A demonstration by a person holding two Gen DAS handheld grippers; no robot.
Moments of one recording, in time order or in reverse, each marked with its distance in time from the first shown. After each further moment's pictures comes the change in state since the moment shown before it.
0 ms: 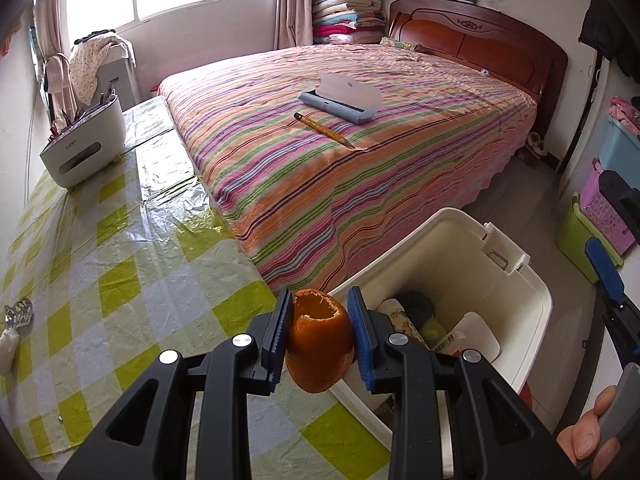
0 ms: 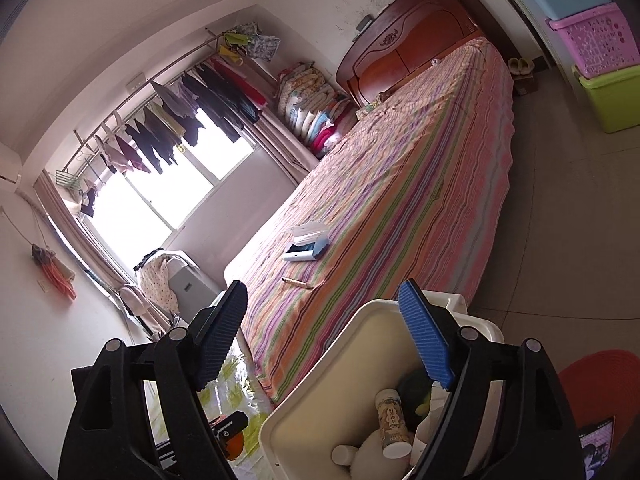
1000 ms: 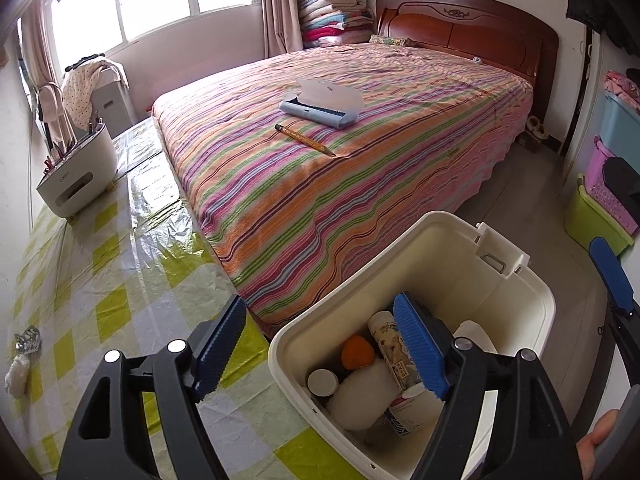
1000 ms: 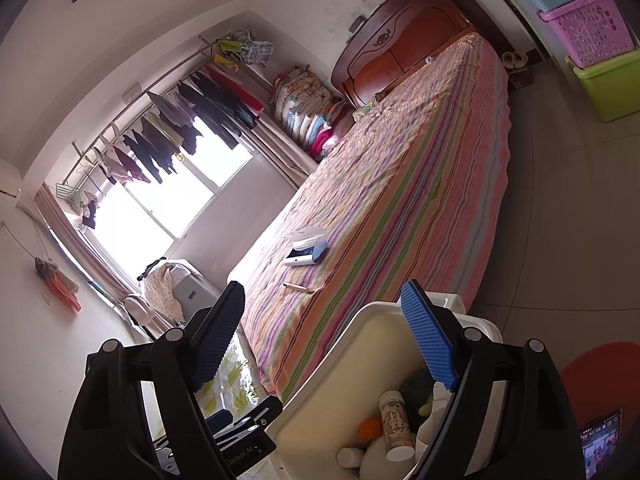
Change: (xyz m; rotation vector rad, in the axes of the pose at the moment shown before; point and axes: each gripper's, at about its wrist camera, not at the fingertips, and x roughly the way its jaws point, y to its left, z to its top) left arm 0.004 -0.028 0.011 0.079 -0.018 0.055; right arm 0.004 -0.006 0.001 0.014 -0.009 0.006
